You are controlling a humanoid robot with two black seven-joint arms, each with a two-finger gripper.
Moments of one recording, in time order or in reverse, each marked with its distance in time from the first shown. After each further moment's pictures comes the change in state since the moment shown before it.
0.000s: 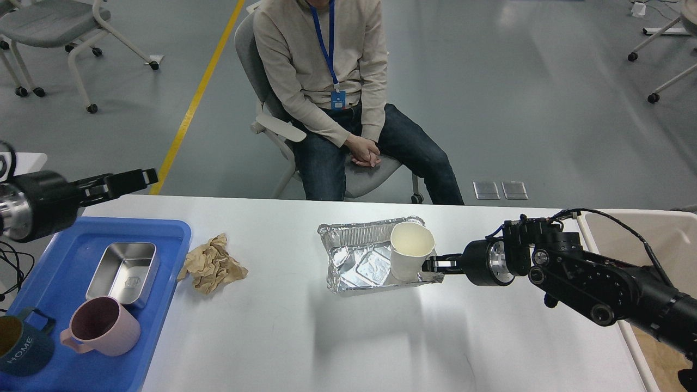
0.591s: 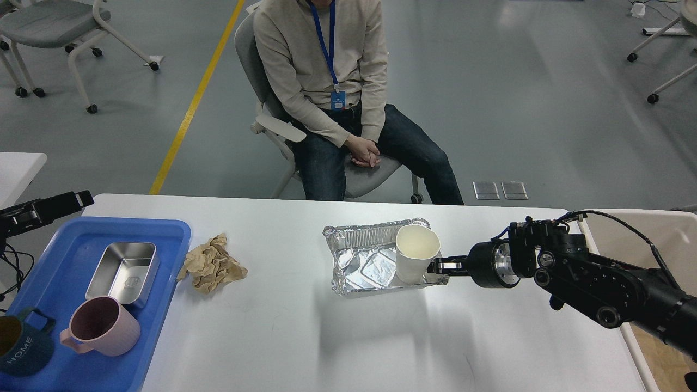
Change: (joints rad) left arm 0.098 0.142 -0.001 -0.002 -0.005 0.027 -0.083; right arm -0.011 -0.017 0.001 0.007 0.002 0.000 0.002
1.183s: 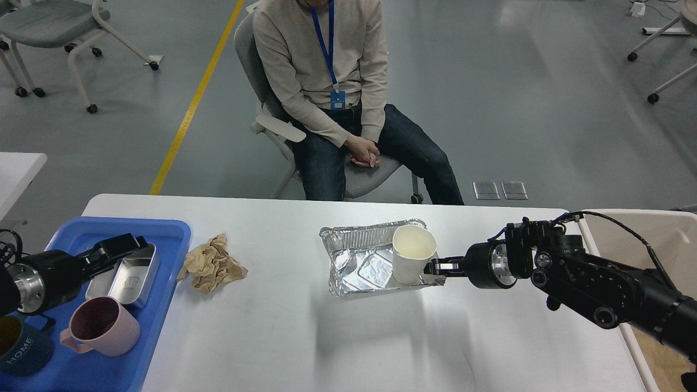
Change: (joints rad) left arm 0.211 -0.301 -0.003 0.157 -0.233 0.090 0.020; right arm -0.002 0.009 0.003 0.000 -0.001 0.000 0.000
